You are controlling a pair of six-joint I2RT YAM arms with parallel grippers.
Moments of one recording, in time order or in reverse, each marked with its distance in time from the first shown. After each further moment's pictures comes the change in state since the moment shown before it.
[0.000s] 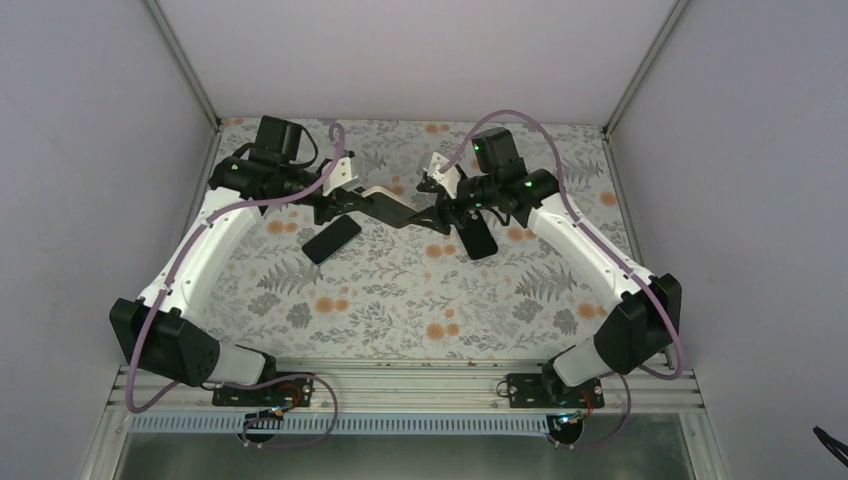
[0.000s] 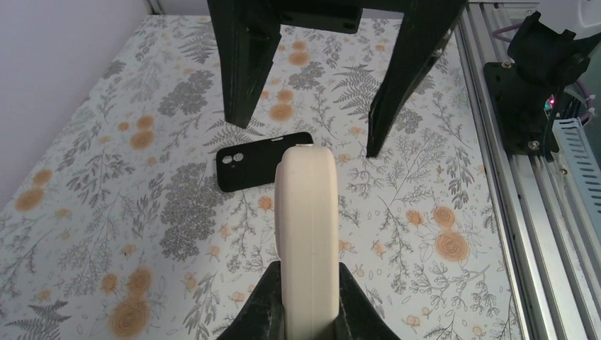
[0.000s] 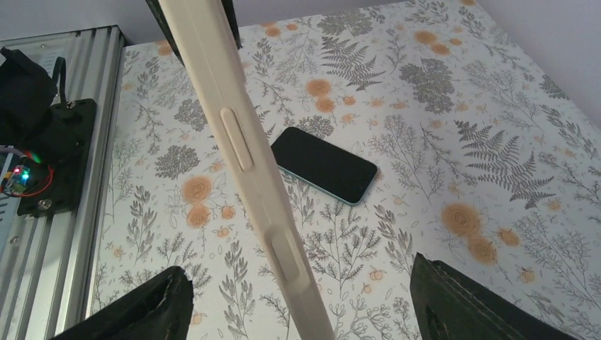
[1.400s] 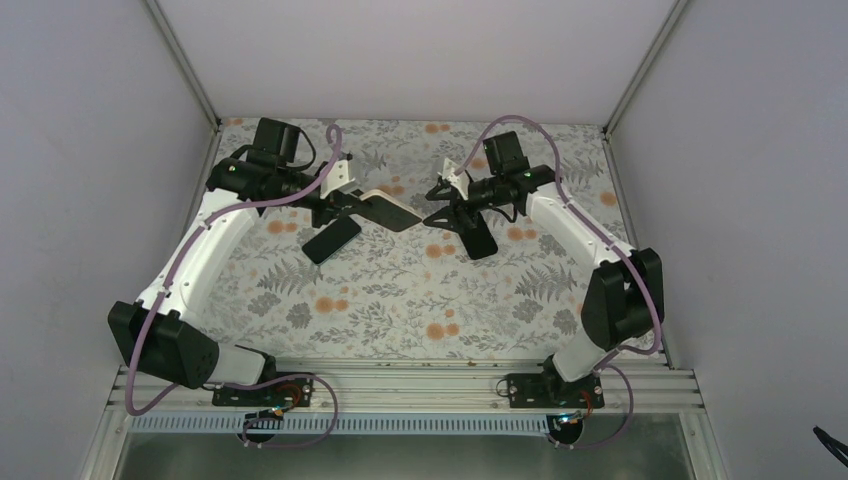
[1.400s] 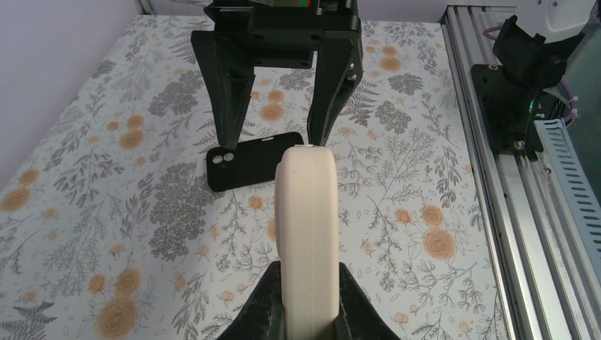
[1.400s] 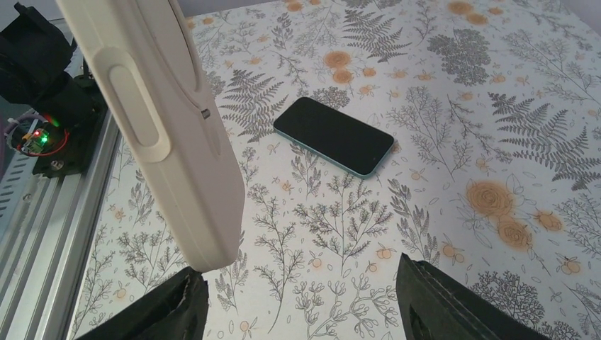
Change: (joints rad) left arm 0.004 -0.011 -0.012 -0.029 0.024 0.016; right arm -0.149 0.118 -0.063 -0.011 -0.225 -0.197
